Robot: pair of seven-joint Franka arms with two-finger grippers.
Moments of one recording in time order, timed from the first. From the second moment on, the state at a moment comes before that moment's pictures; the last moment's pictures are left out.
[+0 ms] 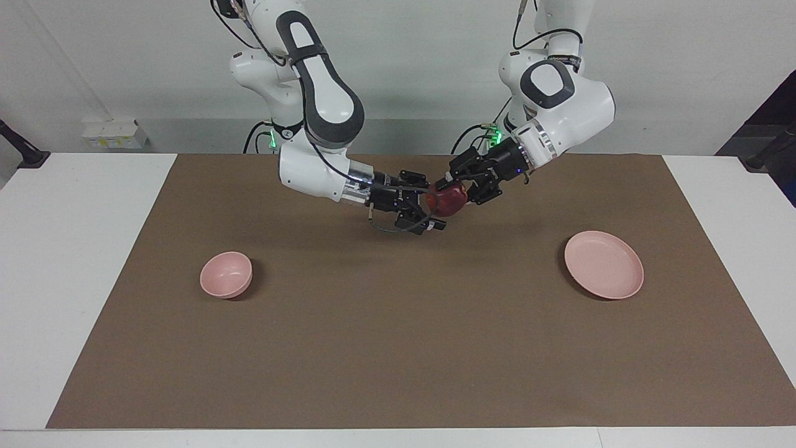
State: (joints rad) left arm -0.05 -0.09 -0.37 -2.12 -1.28 2.31 0.28; right arm 0.34 0.23 0.12 -1.89 1.53 2.22 1.00
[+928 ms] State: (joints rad) left arm -0.05 -0.08 -0.37 -2.11 -1.28 2.32 0.24; right arm 0.34 0.21 0.12 -1.89 1.51 2.21 1.00
